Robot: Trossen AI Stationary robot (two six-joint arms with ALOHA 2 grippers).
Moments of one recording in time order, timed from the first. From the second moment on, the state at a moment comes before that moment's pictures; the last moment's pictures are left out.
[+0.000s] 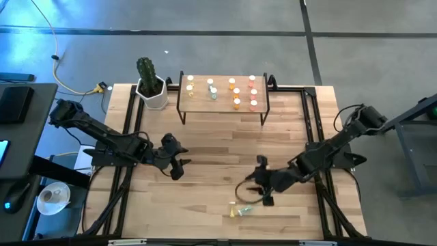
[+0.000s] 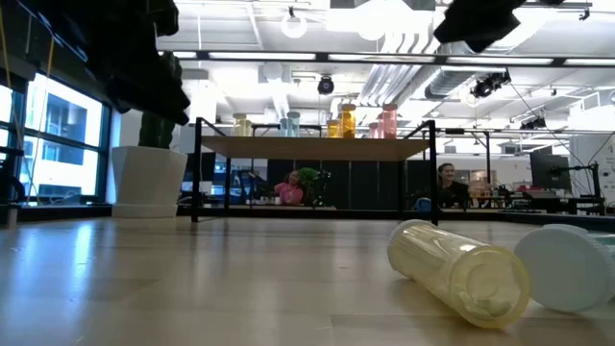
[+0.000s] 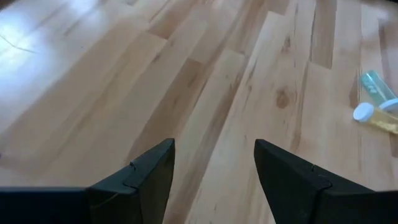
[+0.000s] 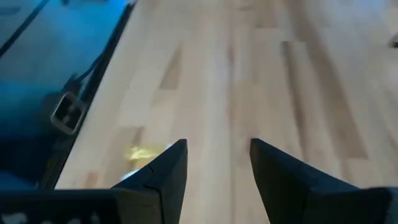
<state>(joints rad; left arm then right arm) -0.28 1.13 0.61 -0.28 -0.51 -0.62 0.57 1.37 0.88 -0.18 0.36 0.33</state>
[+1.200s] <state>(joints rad) -0.28 1.16 0.61 -0.16 -0.53 -0.68 0.59 1.94 1.14 -0.22 -0.08 0.12</state>
